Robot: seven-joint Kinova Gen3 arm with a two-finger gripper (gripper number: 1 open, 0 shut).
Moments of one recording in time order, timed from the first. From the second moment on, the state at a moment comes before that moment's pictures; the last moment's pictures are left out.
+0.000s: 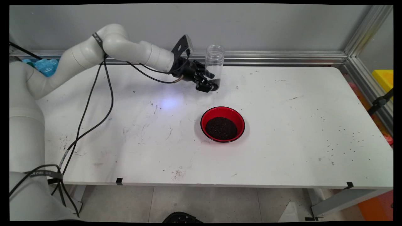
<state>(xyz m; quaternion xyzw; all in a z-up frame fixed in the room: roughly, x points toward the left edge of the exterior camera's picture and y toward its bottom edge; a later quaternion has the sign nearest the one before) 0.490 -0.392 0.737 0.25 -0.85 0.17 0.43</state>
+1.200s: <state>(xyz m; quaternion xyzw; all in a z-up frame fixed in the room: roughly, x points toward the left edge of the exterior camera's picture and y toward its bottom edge) 0.470 -0.411 0.682 0.26 -0.84 0.14 0.46</state>
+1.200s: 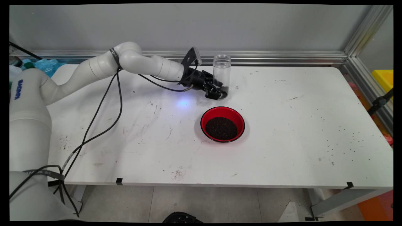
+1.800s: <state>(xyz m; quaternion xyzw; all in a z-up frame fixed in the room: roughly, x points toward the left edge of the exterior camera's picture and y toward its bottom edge) 0.470 -0.411 0.671 0.27 -0.83 0.14 0.46</state>
